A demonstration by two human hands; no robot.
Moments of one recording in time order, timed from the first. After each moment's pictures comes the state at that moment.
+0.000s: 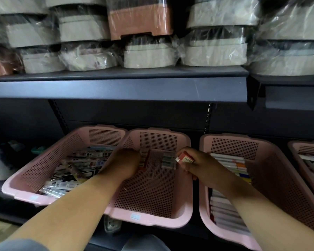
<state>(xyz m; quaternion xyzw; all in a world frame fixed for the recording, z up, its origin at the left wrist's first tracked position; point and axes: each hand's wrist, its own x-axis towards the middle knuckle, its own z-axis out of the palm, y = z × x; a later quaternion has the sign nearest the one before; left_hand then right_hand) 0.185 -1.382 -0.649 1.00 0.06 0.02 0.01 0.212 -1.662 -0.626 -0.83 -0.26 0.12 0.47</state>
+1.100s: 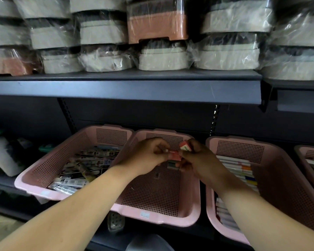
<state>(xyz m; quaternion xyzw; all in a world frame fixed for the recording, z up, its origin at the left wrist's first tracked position) 0.153 -1.436 -0.589 0.91 0.00 0.06 0.42 0.198 -1.619 -0.602 -0.68 -0.13 0.16 0.70</state>
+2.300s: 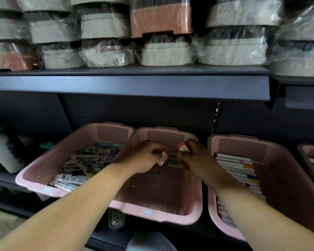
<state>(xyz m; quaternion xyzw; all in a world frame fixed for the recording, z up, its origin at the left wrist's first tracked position) 0.167 -1.414 -0.611 0.93 -0.03 0.00 0.36 0.195 -1.611 -0.602 -0.77 -0.13 0.15 0.61</state>
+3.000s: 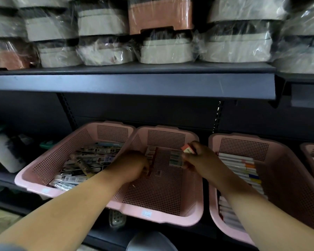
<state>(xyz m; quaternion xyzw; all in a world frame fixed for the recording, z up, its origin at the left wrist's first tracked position) 0.158 -1.376 -0.643 1.00 -0.05 0.00 0.02 0.201 -1.624 -0.609 -0.80 -0.13 0.14 0.57</state>
